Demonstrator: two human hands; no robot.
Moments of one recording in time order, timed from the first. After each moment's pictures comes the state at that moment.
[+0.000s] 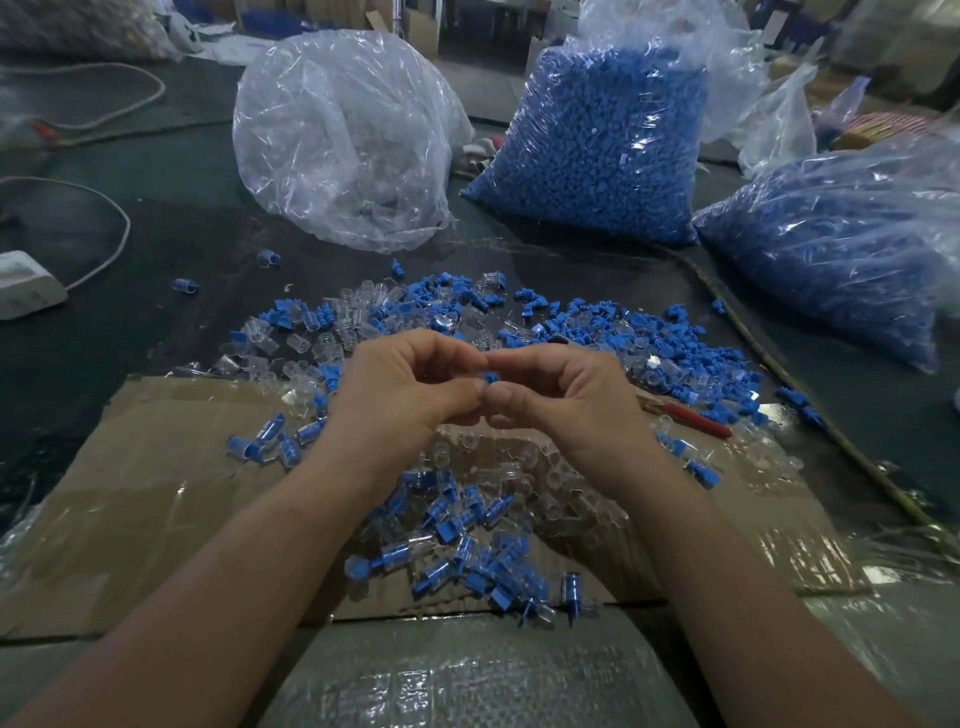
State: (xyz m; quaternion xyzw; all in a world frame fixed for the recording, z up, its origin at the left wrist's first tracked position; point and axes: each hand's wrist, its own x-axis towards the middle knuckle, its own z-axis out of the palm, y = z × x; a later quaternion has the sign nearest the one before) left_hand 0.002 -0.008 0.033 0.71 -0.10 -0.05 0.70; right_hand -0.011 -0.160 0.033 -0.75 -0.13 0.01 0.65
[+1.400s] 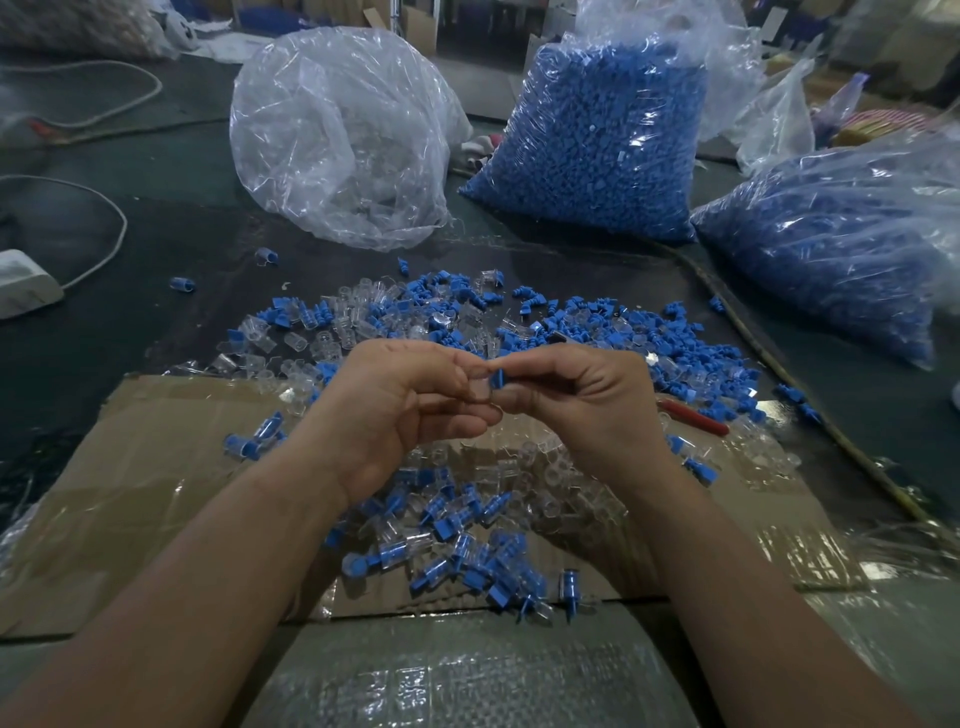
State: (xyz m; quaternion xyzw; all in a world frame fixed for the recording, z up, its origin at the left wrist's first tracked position) left_hand 0.006 -0.002 0.040 0.58 -0.05 -0.21 0.78; right_hand -0.007 -0.169 0.021 -0.79 -0.21 -0.16 0.56
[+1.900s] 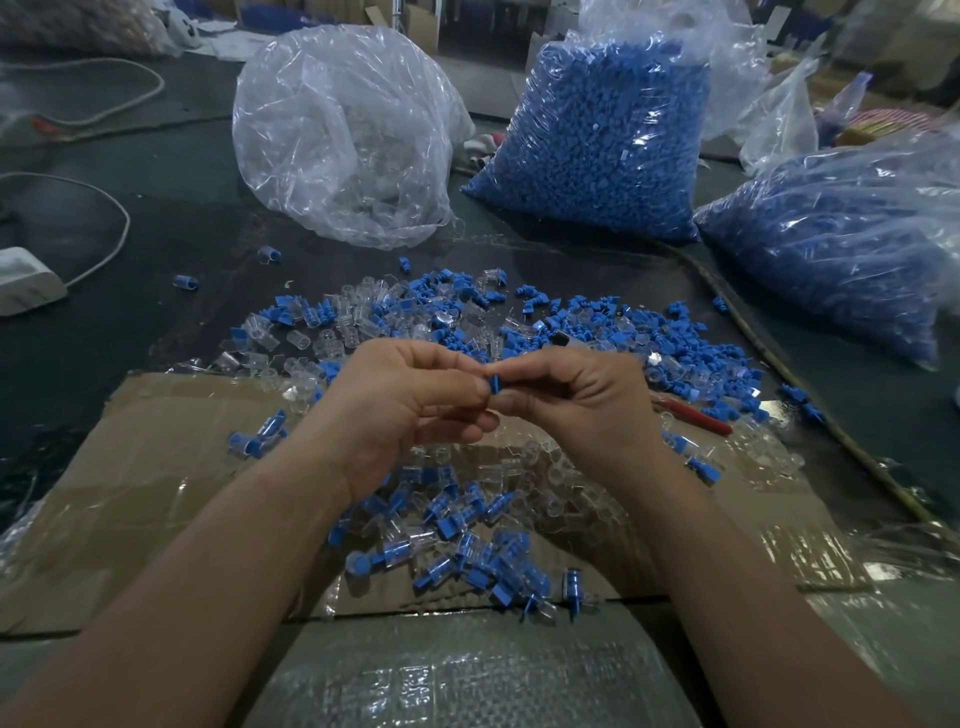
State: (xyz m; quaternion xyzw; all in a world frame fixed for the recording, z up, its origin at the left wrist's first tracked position) left_hand 0.008 0.000 0.036 0.63 -0.05 -0.21 0.75; right_hand -0.007 -0.167 0.020 -0.80 -0.21 -0.14 0.54
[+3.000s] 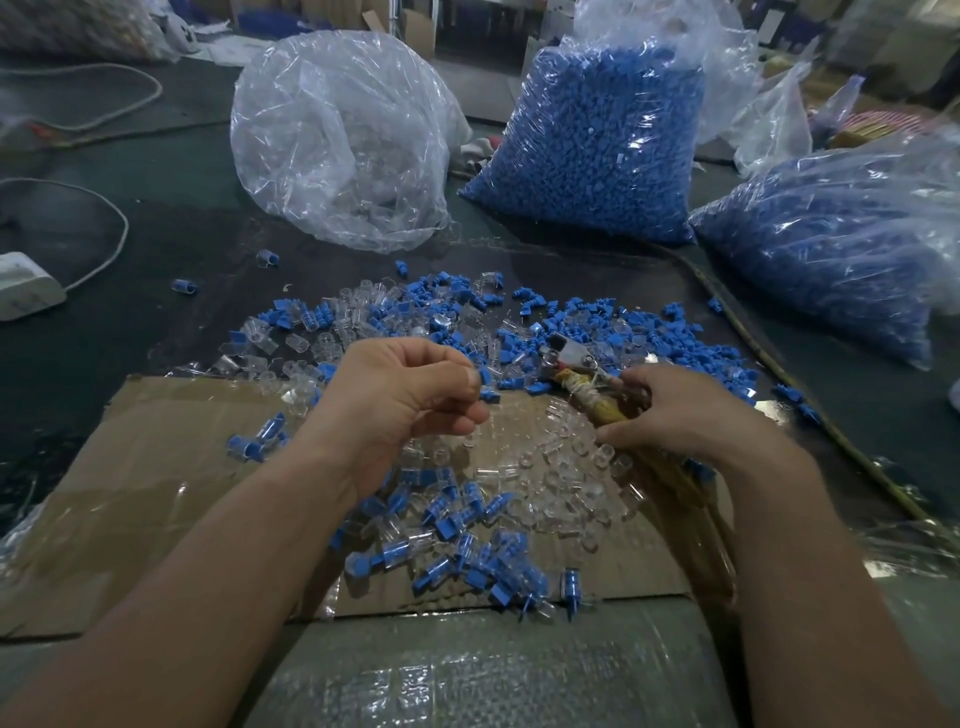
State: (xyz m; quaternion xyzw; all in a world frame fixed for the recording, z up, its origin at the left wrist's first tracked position) left_hand 0.009 -0.003 0.035 0.62 -0.04 -0.17 0.77; right_hand 0.002 -0.233 0.042 -0.97 0.14 0.15 0.16
